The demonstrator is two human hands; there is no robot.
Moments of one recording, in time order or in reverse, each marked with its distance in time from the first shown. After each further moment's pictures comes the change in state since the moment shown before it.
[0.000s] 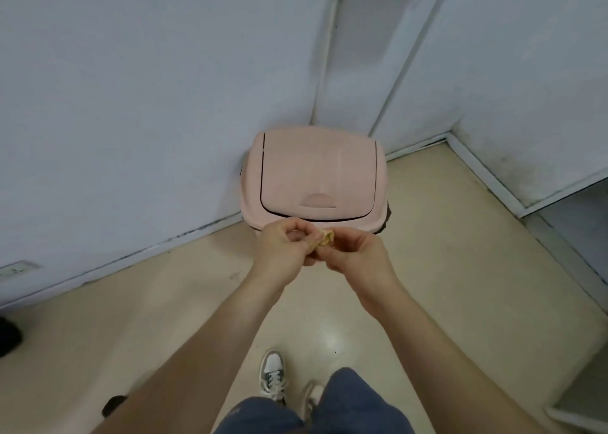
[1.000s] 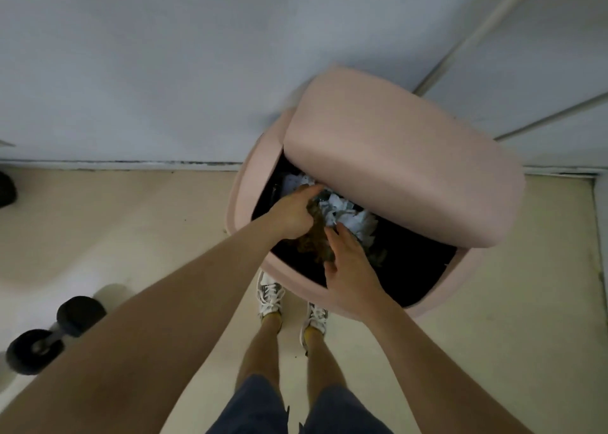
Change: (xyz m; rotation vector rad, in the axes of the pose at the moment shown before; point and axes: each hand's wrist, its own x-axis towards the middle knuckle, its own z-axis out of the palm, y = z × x) left_hand 0.395 -0.110 -0.012 0.571 -0.145 -0.351; right_hand 0.369 0.102 -0.038 -1.202 -0.633 -0.026
